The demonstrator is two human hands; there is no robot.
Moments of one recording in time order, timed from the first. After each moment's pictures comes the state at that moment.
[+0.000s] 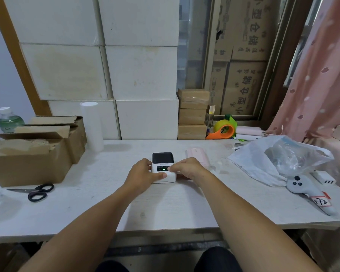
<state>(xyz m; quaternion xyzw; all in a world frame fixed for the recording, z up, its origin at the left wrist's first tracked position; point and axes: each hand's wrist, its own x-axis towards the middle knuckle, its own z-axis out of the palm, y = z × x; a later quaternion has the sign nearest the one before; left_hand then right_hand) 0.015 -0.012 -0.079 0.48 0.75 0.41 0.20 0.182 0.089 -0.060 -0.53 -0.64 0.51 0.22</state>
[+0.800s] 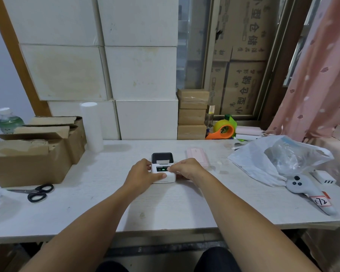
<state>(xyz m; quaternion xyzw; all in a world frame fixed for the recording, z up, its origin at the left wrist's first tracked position) 0.012 -0.009 -0.085 0.48 0.75 0.41 0.19 0.181 0.089 -0.063 -0.54 -0.64 0.50 0.22</state>
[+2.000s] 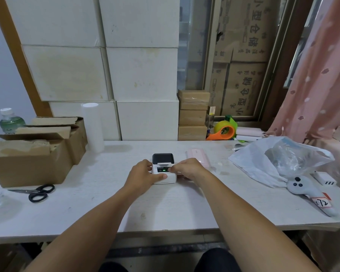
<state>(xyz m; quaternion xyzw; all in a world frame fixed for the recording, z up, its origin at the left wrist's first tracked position) 0.014 -0.012 -0.081 0.48 0.75 0.41 0.19 0.178 0.097 -0.066 -0.54 -0.65 0.49 0.21</state>
